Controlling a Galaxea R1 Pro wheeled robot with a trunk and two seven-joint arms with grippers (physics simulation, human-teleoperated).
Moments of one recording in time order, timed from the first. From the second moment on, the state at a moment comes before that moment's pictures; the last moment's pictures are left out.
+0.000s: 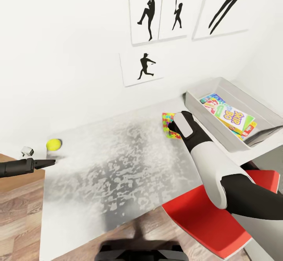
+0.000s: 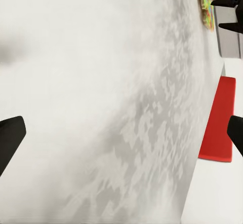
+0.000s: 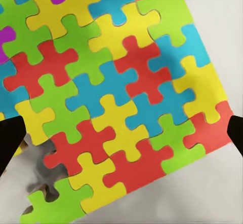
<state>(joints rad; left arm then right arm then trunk) -0.98 0.69 -0.04 -0.39 0.16 0.59 -1.57 -1.28 0.13 0.10 -0.61 -0.72 0.65 -0.86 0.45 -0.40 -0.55</state>
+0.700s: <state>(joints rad) -0.98 0.69 -0.04 -0.39 0.16 0.59 -1.57 -1.28 0.12 0.10 -0.59 -0.73 0.66 -0.86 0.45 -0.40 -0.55</state>
